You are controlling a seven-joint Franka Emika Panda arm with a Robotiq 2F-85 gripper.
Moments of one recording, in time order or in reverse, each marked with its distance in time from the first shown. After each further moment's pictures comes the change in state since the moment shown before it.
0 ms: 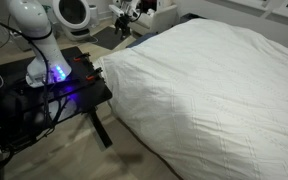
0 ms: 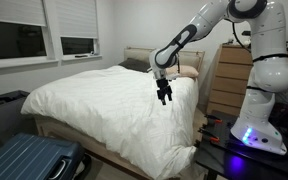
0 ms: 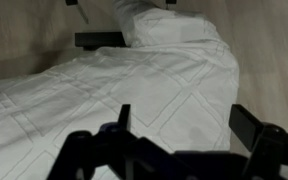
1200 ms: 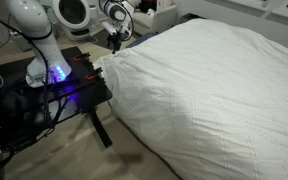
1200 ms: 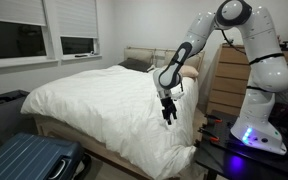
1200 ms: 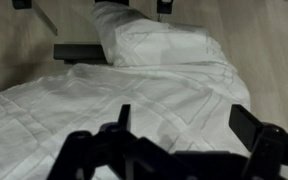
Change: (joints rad) arm -0.001 0.169 0.054 -0.131 0.067 0.252 -0.047
